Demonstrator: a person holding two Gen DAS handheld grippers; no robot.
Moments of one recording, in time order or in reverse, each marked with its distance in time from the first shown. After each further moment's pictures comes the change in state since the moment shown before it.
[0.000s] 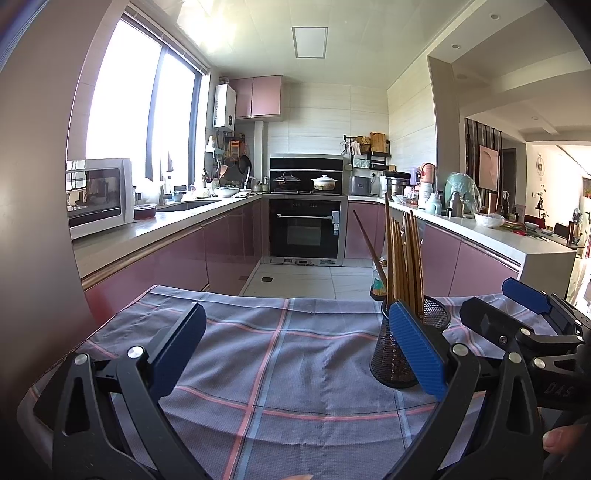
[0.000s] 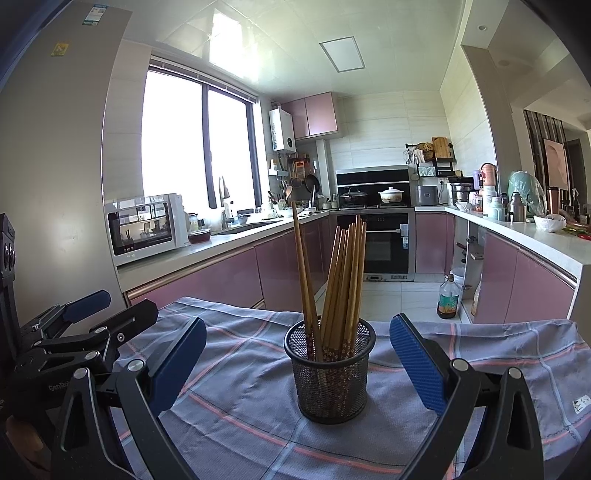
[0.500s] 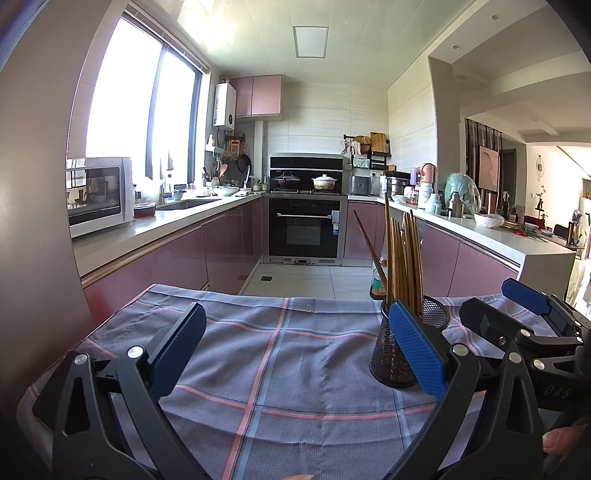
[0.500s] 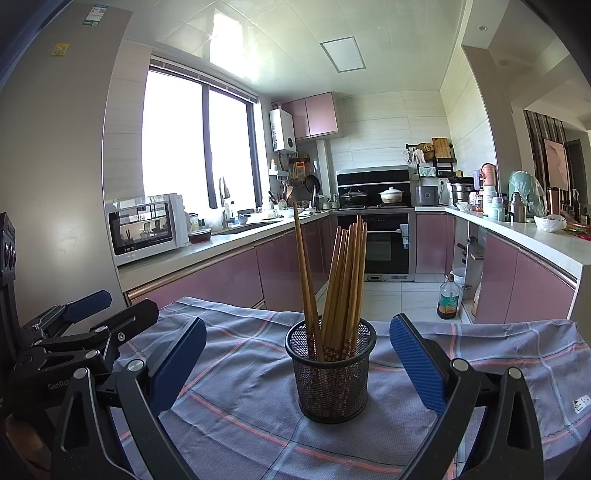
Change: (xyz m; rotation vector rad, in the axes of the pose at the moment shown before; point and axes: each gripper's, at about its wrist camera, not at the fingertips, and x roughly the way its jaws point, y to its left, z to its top) left arm 0.000 0.000 0.000 -0.001 0.002 0.000; right arm -0.001 -0.001 0.000 0.001 -0.001 0.001
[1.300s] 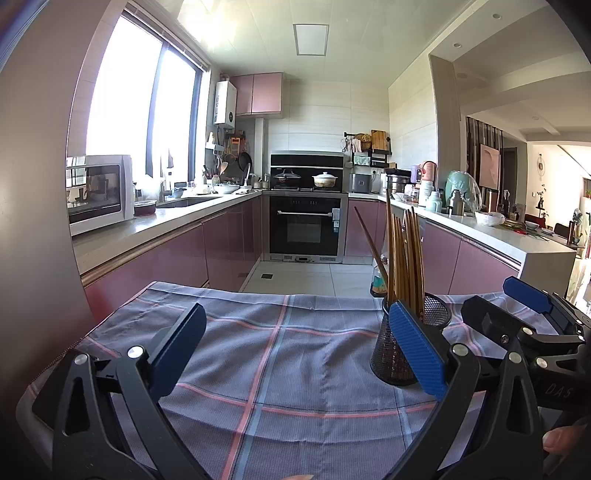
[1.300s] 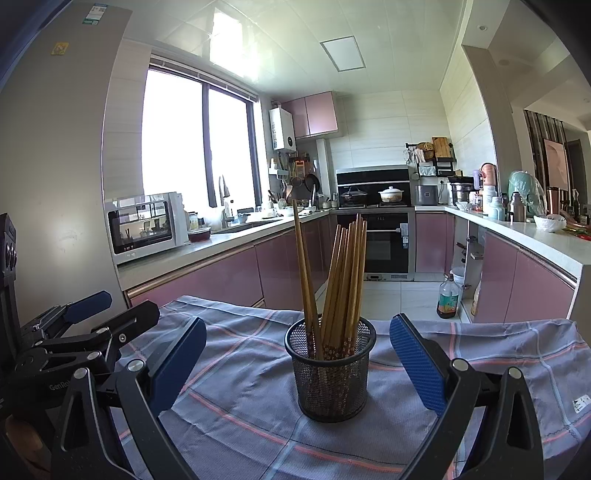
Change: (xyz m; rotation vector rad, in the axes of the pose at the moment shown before) left arm 0.000 0.000 -0.001 -0.003 0.003 -0.002; right arm -0.001 -0.002 0.000 0.002 0.004 0.004
